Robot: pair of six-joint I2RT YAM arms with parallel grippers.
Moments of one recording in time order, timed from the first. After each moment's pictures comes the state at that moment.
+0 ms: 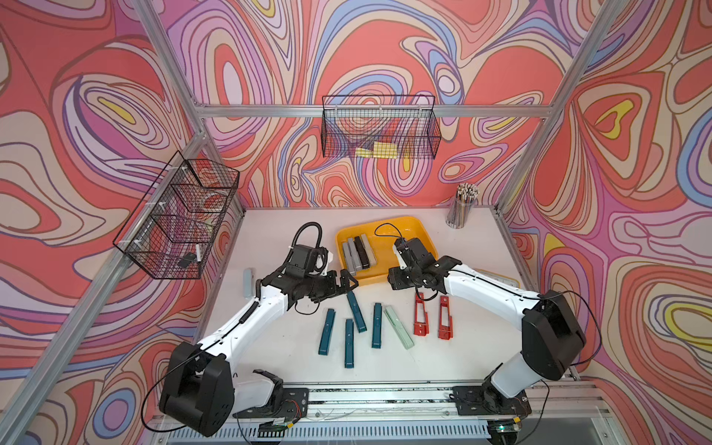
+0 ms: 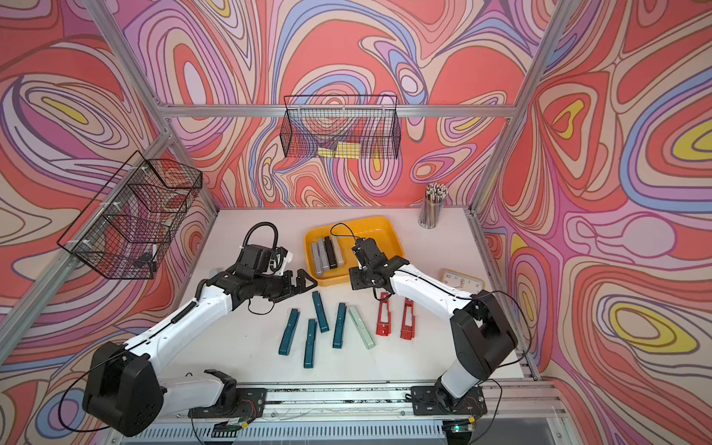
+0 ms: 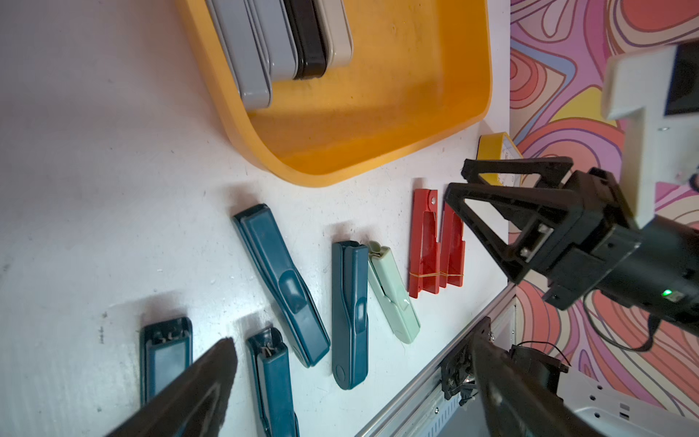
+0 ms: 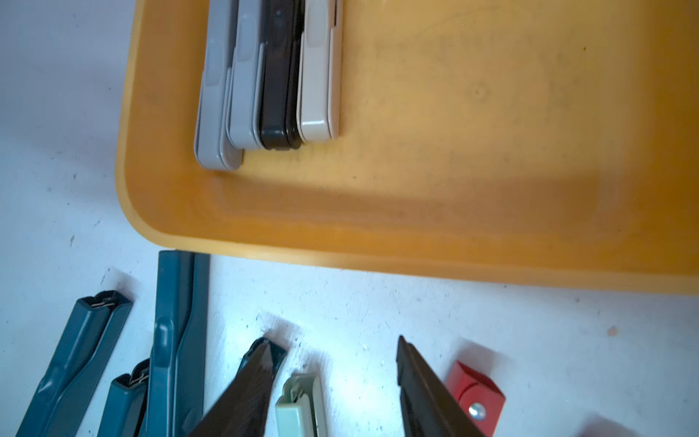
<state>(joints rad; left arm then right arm) -0.39 1.25 0.85 -0.50 0.51 -0.65 0.66 1.59 1.13 -0.52 0.04 0.38</state>
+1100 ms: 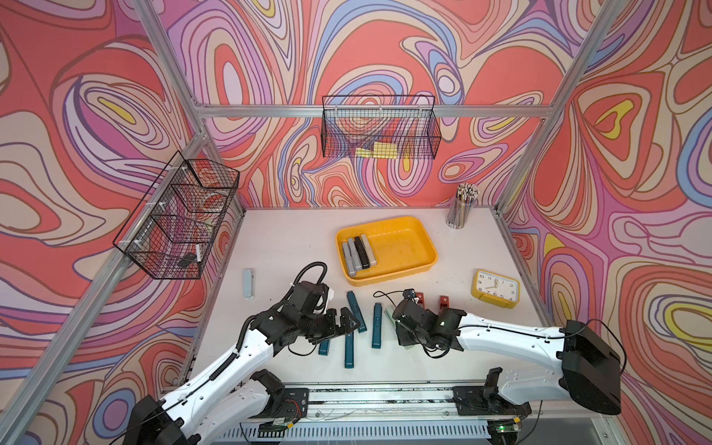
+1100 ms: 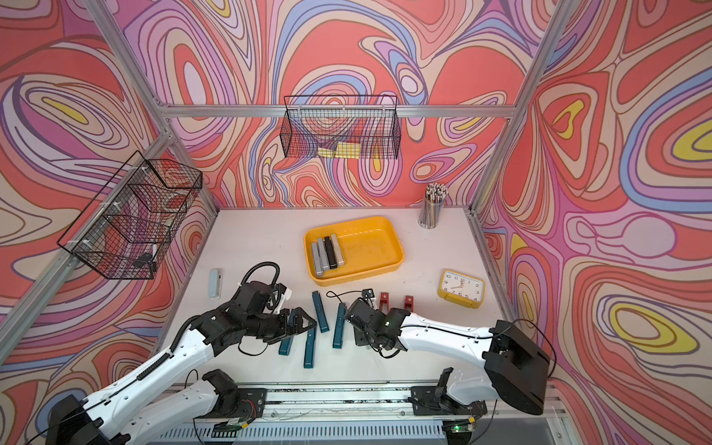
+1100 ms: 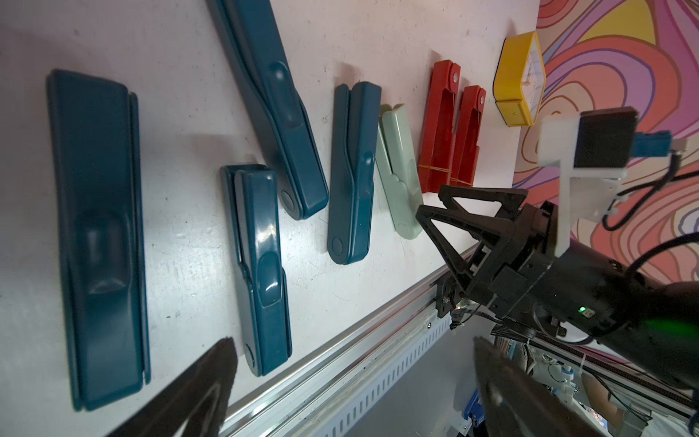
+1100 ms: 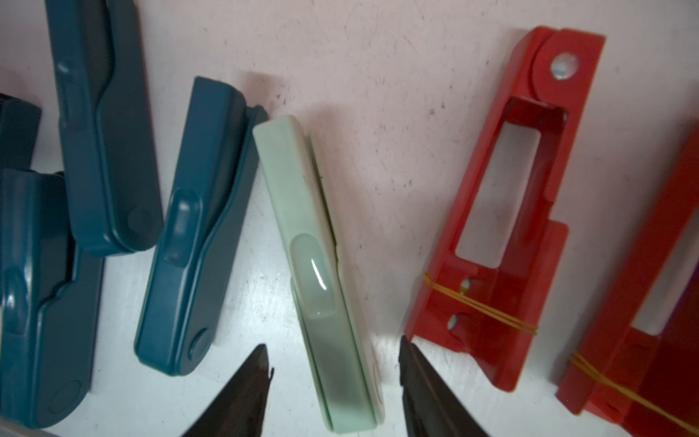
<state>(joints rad) -0.60 0.92 0.62 -0.62 0.45 -0.85 1.00 1.34 0.74 -0.57 0.22 0.79</state>
